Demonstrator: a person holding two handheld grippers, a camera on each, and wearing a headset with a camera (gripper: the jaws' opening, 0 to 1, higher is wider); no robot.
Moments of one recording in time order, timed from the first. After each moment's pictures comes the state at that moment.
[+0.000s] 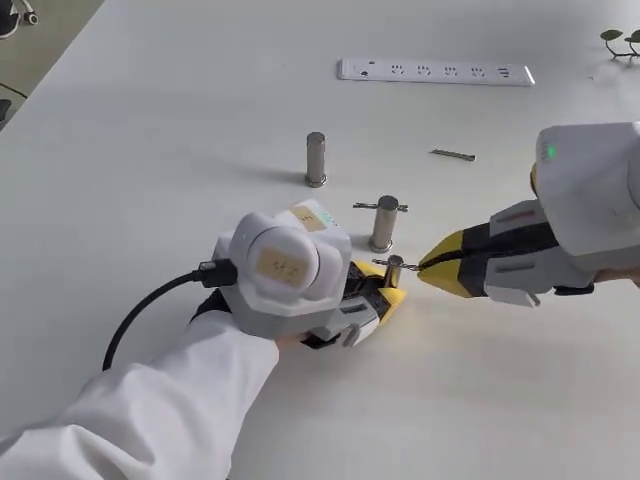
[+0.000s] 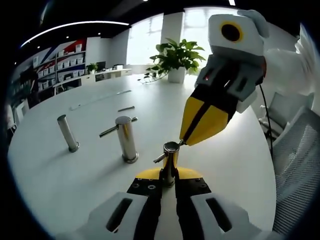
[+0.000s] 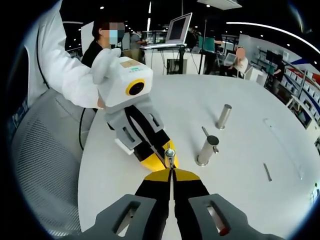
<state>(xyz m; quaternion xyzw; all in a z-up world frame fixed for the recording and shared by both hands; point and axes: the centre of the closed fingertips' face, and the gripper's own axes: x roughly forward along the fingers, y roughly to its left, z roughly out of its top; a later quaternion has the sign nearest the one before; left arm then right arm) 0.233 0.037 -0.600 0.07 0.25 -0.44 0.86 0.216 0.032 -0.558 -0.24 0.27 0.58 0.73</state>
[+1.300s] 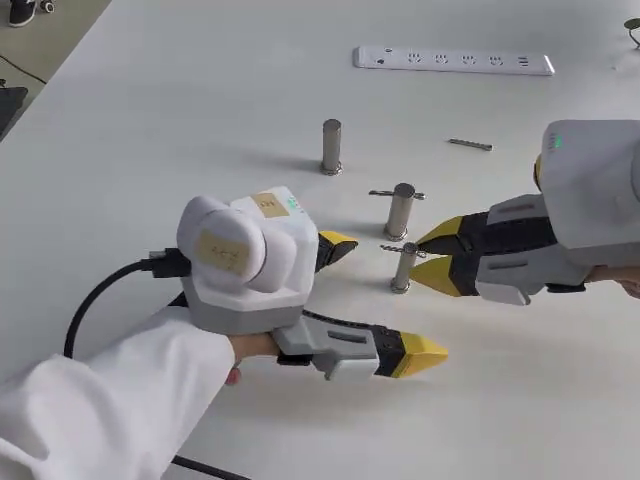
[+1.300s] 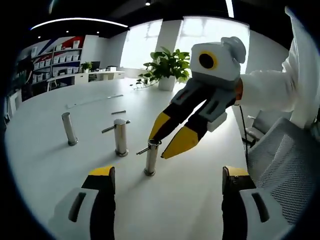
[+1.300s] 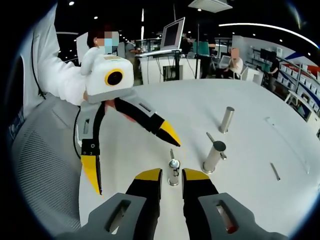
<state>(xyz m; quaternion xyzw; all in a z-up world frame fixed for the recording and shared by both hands) 0.190 0.055 -0.569 0.01 0.24 -0.49 0.84 0.213 0.051 -0.564 -0.20 0.26 0.58 0.75</state>
